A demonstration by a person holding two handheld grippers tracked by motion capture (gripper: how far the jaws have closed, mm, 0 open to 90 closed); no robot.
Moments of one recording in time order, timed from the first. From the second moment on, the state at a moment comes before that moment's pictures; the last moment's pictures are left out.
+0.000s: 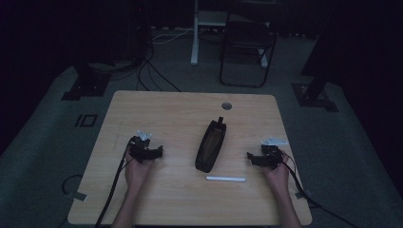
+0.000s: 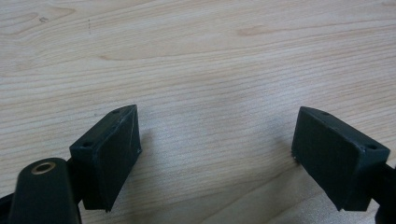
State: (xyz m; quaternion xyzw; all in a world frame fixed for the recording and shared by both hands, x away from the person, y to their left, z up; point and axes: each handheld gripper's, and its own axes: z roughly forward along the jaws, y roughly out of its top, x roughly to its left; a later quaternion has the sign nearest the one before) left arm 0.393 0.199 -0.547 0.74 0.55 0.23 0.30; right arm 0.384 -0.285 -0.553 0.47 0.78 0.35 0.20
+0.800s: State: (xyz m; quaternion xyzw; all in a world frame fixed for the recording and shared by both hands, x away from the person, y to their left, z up) left arm 0.390 0.198 -0.545 0.75 0.54 0.23 0.30; right arm 0.384 -0.284 -0.553 0.47 0.79 0.35 0.20
